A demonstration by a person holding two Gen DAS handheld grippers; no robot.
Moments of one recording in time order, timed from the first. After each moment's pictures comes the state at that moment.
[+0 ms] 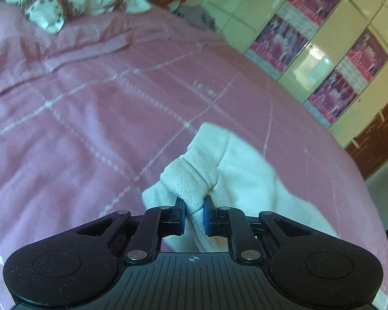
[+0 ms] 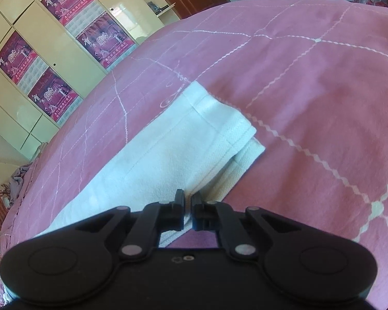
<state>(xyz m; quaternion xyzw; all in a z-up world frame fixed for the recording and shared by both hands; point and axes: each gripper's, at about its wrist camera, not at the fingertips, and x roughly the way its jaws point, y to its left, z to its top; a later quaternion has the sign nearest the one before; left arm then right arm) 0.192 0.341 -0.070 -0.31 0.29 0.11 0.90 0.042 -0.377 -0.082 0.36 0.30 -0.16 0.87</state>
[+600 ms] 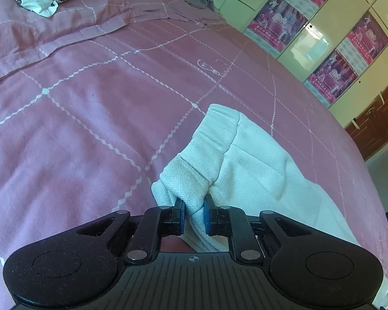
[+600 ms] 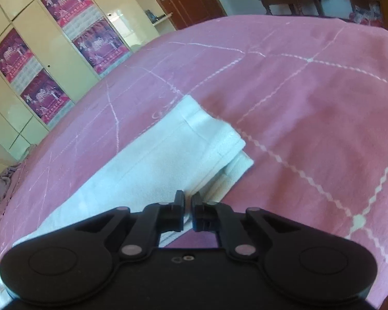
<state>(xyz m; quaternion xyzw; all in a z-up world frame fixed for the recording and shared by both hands) 0.206 0.355 -0.093 -0.30 0.36 0.09 0.88 0.040 -0.379 -0.078 0.33 0.30 -0.19 0.87</state>
